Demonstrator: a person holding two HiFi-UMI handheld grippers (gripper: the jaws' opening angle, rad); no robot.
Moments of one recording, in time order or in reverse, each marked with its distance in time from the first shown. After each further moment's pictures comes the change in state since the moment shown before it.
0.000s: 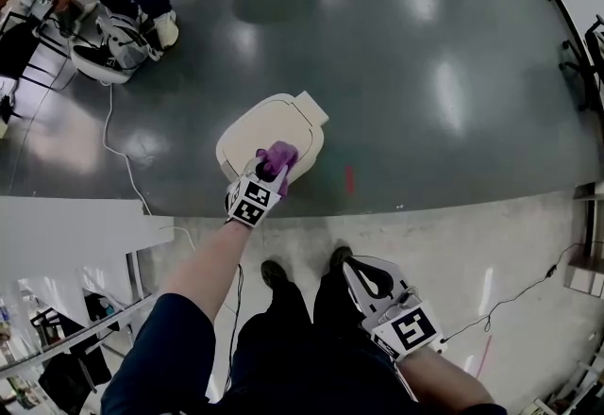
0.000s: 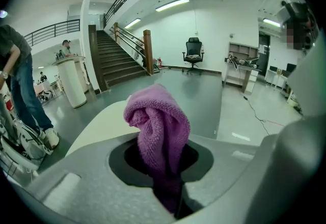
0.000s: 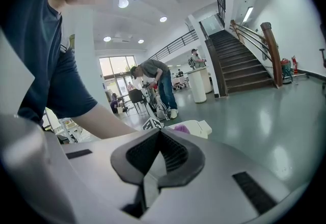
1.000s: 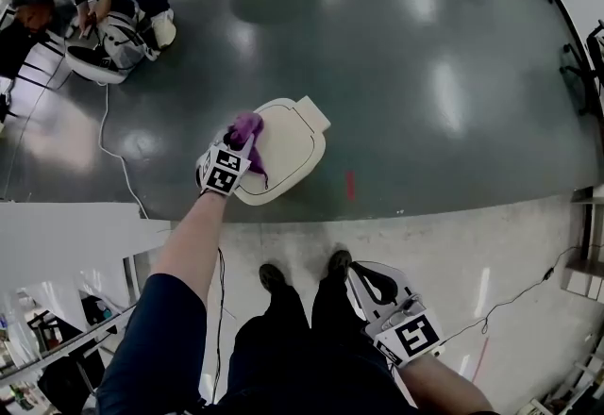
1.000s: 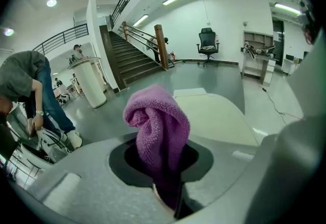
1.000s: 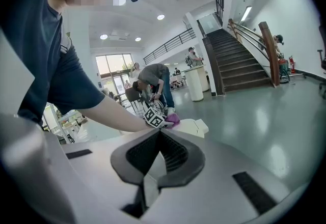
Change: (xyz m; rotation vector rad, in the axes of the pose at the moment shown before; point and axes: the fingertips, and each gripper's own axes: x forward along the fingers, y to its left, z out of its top) left arm 0.004 0.140 -0.010 0.010 0.065 0.176; right arm 0.015 -0.014 0.001 0.011 0.026 -0.031
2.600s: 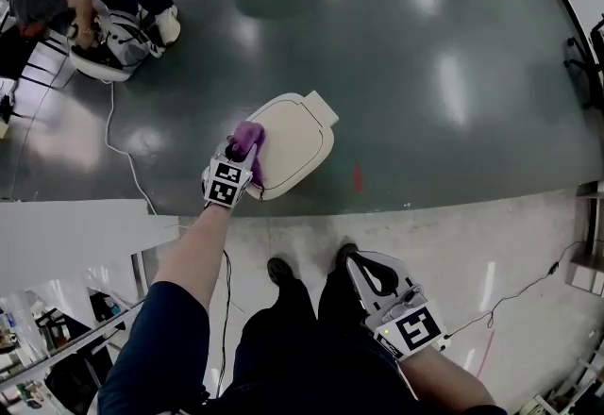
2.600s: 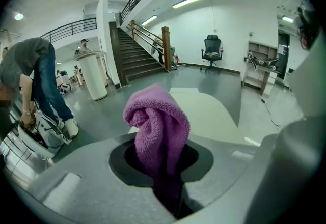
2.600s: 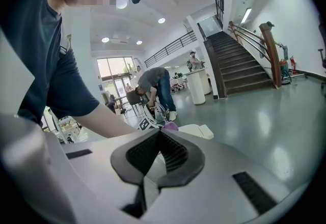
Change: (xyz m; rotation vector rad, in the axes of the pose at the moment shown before) left arm -0.031 -0.015 -0.025 -0.116 -0.019 -0.017; right arm 0.013 0.014 0.021 -0.001 -0.041 0.012
